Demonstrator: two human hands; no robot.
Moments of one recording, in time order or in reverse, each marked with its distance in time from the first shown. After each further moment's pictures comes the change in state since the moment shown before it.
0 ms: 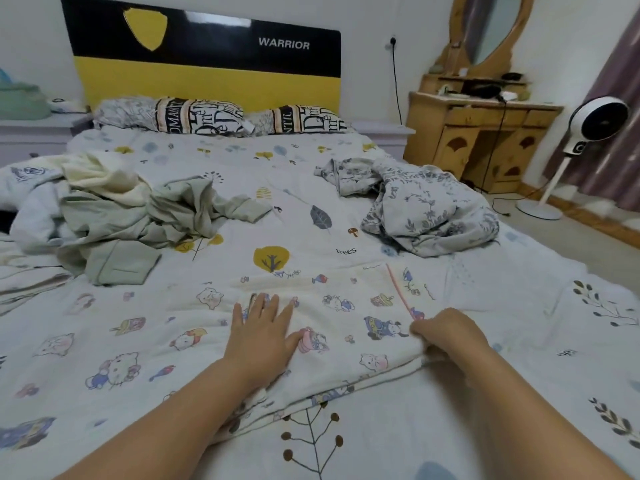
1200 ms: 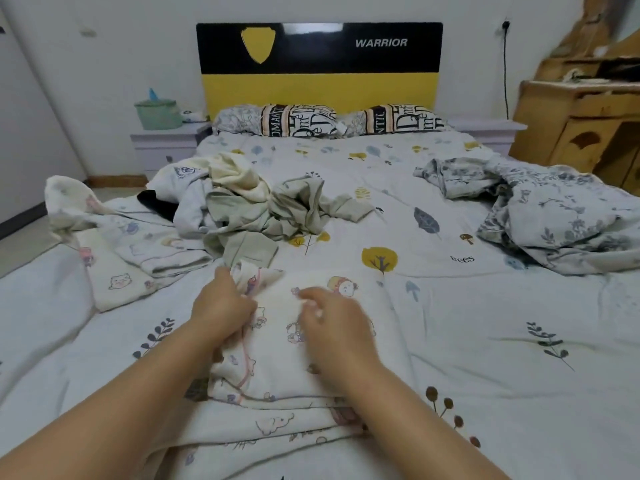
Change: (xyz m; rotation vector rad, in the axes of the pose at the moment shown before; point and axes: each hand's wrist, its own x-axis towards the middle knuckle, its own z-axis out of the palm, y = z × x) left_hand -0.067 -0.166 -0.062 -0.558 0.350 -0.672; right_hand -0.188 -0.180 0.119 0.289 -0.214 -0.944
